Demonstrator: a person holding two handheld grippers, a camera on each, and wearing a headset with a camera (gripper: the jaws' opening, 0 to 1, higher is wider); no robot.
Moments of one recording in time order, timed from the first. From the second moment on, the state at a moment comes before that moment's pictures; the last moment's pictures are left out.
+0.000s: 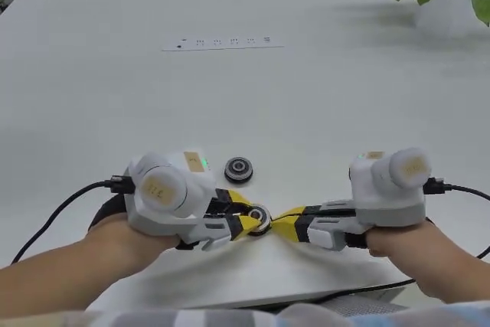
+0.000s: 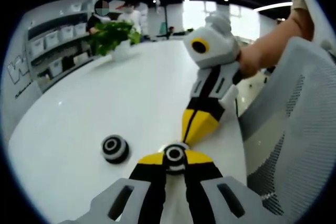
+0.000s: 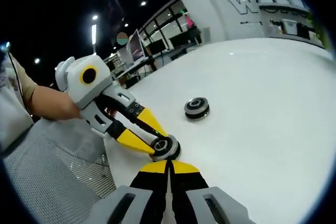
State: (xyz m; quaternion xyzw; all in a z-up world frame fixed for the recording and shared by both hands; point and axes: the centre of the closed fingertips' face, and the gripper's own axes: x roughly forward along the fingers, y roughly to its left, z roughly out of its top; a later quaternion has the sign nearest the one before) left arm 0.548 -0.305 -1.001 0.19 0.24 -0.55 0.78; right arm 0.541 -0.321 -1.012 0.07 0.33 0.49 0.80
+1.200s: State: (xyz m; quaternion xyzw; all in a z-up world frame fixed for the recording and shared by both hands) left arm 0.550 -0.306 -1.002 0.20 0.24 -0.53 0.79; right arm 0.545 -0.310 -0.998 0.18 0.35 0.46 0.80
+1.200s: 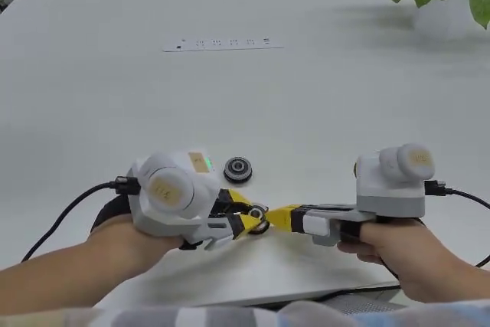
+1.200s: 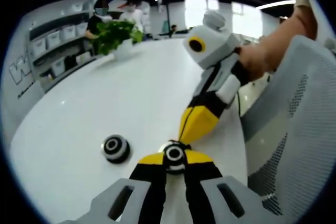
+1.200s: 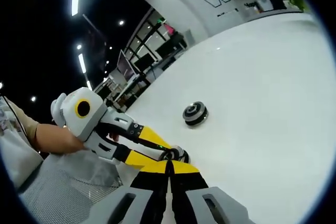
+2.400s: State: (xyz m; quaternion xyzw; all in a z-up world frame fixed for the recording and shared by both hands) left arm 0.550 -0.307 -1.001 0.20 0.24 -0.54 0.78; right arm 0.542 -0.305 -0.987 0.20 0.32 0.50 0.78
